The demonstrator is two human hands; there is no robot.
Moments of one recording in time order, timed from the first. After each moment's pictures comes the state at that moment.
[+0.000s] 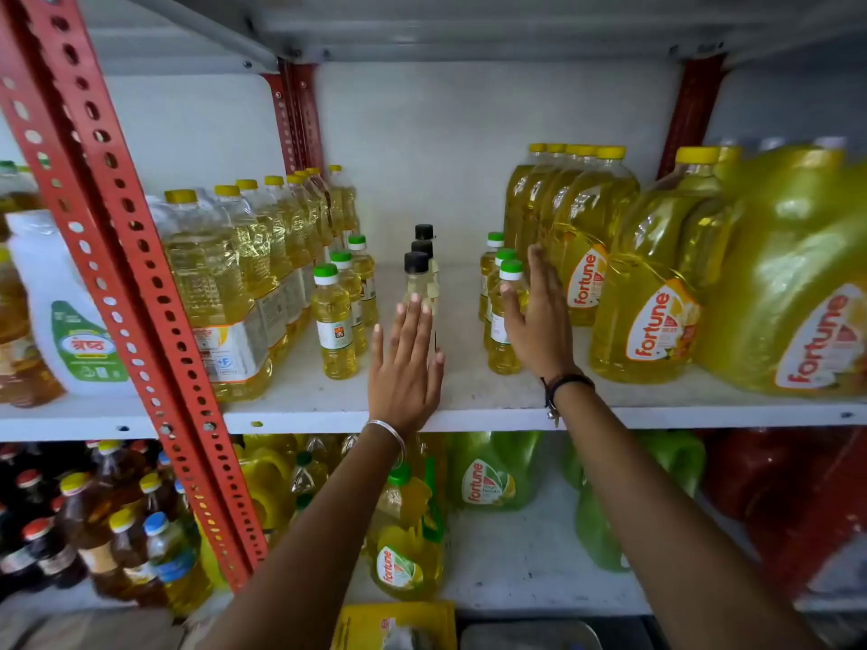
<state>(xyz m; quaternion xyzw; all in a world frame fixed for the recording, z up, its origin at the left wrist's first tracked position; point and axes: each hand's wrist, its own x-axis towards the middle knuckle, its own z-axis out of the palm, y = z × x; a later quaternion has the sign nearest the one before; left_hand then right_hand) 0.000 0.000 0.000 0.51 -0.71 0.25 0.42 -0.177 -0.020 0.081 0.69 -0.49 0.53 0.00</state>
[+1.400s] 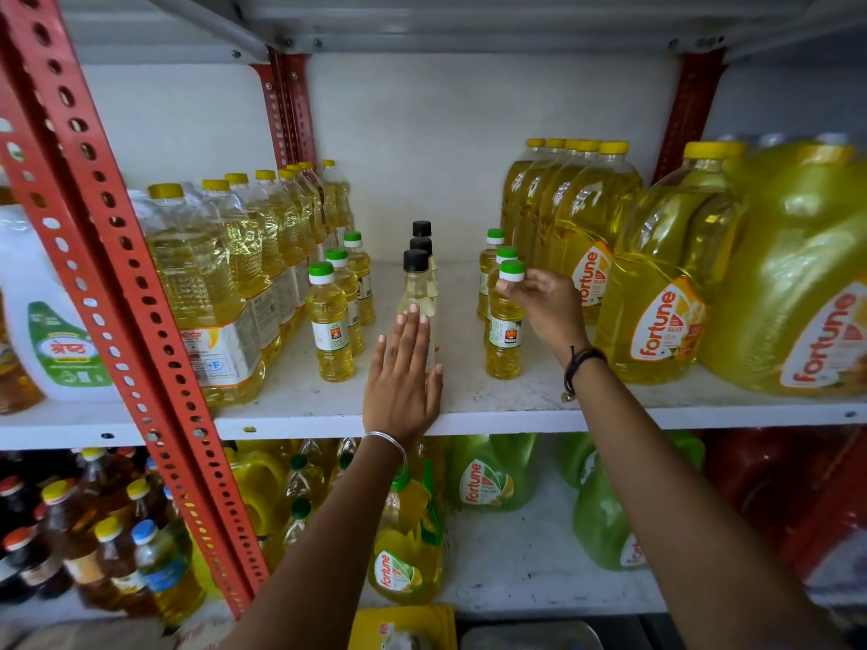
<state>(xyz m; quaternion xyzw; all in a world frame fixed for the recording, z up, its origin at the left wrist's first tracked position) 0.005 -0.002 -0.010 0.55 -0.72 0.21 0.37 -0.189 -0.045 0.092 0.61 -0.48 0.58 -0.27</state>
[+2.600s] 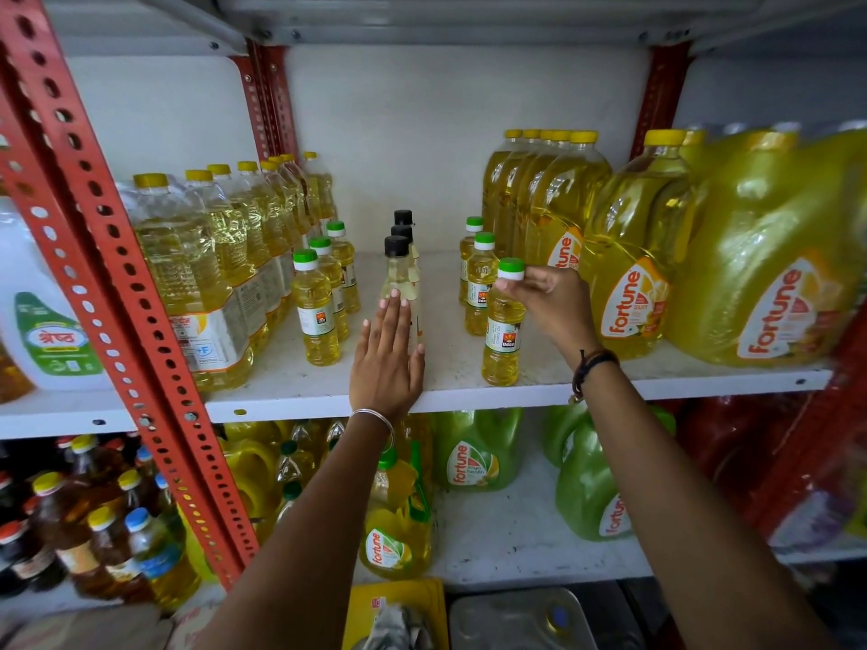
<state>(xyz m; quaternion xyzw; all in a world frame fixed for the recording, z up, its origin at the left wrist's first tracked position) 0.002 0.003 -0.007 0.57 -0.71 0.20 0.35 -0.212 0.011 0.096 0.62 -0.45 0.59 -0.26</state>
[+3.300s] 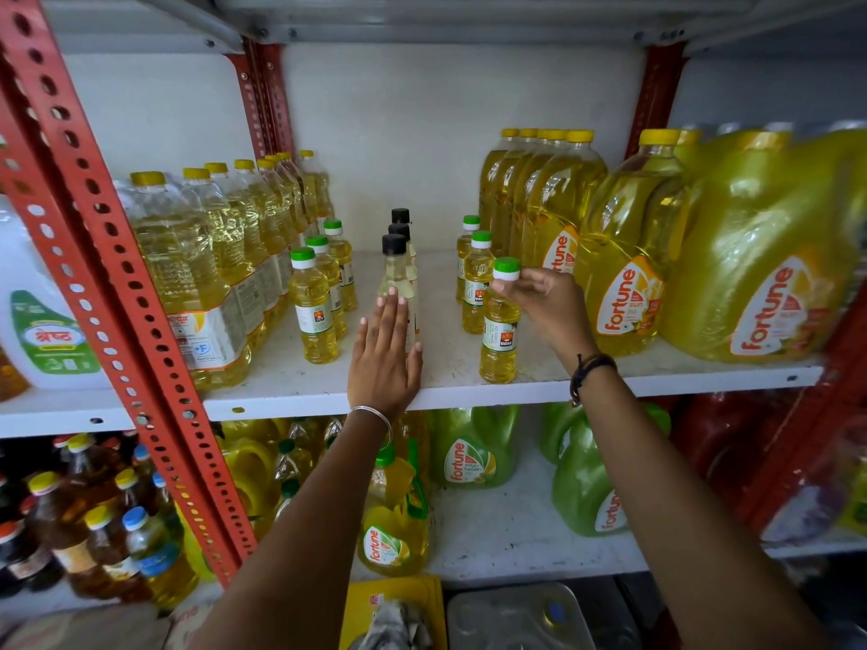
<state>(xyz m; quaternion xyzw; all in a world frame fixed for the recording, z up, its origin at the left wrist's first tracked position) 0.003 0.002 -0.010 0.57 -0.71 0.20 0.36 -0.212 0.017 0.092 0.63 -0.47 0.56 -0.25</state>
